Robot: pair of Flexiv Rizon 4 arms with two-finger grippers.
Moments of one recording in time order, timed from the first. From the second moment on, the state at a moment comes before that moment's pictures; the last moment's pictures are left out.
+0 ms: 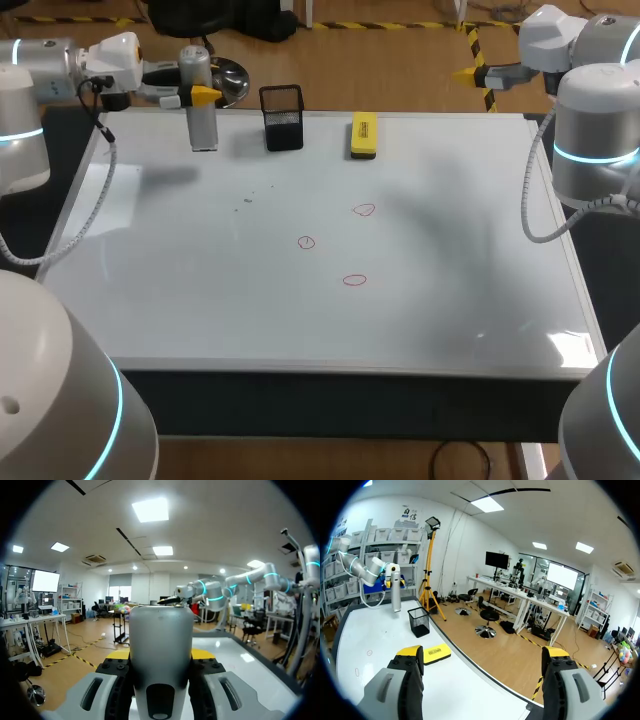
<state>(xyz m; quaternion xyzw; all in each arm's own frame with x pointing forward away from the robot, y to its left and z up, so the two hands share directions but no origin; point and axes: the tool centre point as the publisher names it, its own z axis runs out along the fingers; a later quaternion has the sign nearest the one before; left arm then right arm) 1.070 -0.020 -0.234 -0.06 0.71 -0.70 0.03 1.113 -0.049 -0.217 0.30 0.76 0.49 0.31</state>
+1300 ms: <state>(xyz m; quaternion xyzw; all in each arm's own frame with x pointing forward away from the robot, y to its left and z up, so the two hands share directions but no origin) 1.074 -0.019 -0.235 -0.05 0.71 -0.70 0.03 1.146 0.037 -0.261 0.06 0.87 0.44 0.20</state>
